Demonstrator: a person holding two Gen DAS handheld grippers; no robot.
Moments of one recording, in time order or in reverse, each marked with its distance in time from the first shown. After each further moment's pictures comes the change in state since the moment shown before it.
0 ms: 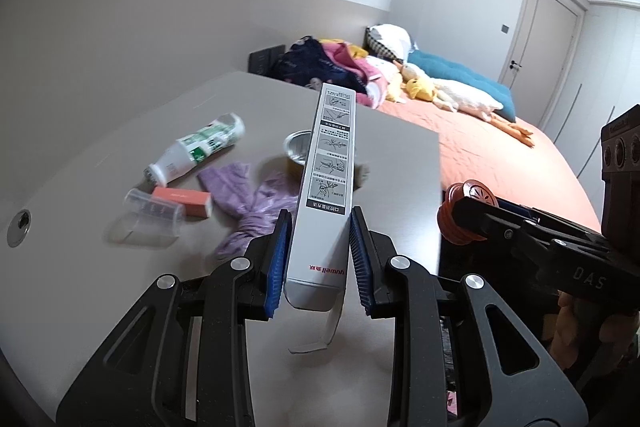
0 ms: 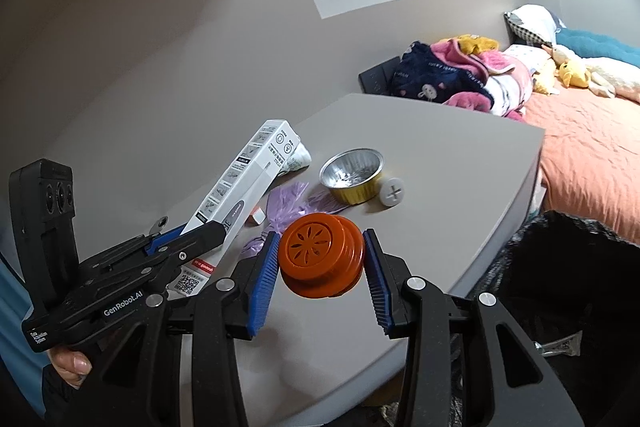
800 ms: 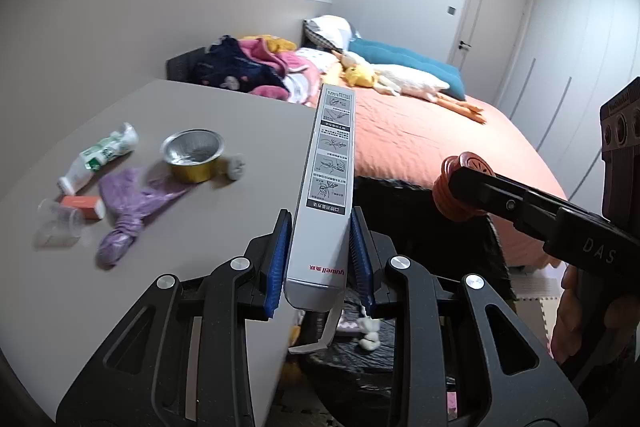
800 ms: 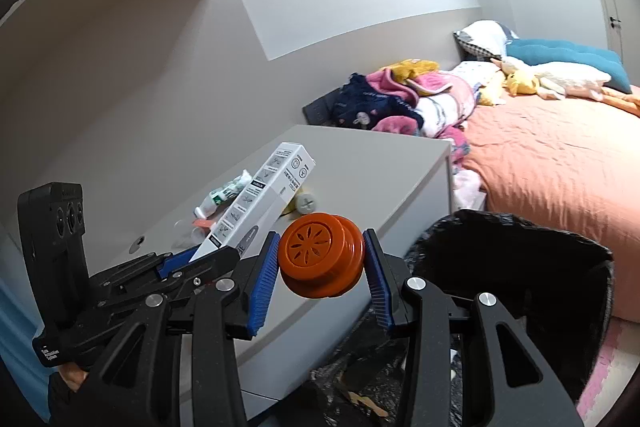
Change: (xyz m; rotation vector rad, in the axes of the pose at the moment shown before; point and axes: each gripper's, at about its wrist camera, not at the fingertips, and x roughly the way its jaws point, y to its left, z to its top) left arm 0.015 -0.105 -0.007 0.103 0.020 -0.161; right arm -0.101 -0.057 -0.008 0.062 -0.103 -0.121
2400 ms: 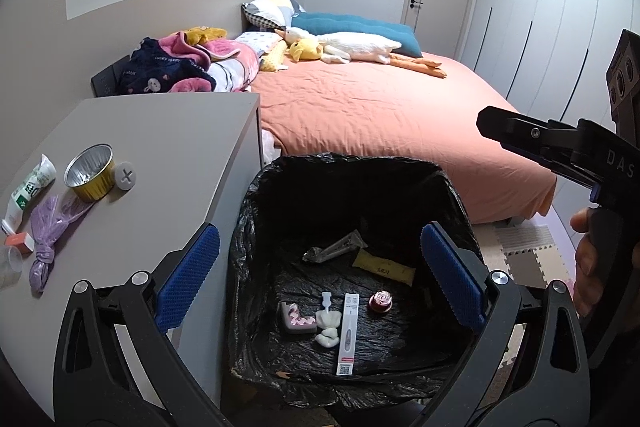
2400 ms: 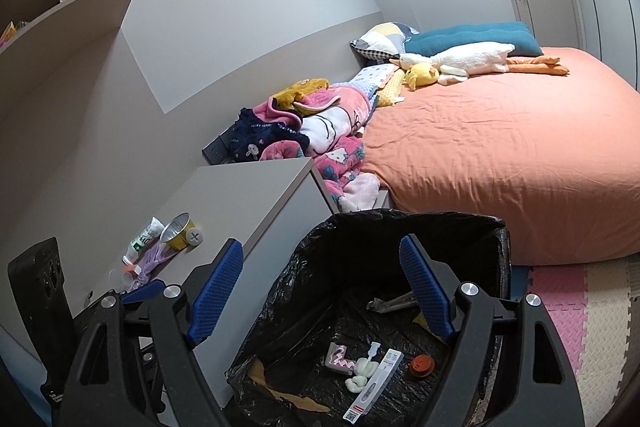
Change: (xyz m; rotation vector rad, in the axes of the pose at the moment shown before) left arm 0.045 -0.095 -0.009 0.166 0.083 -0.084; right arm -0.071 -0.103 -0.002 0.228 -0.095 -0.232
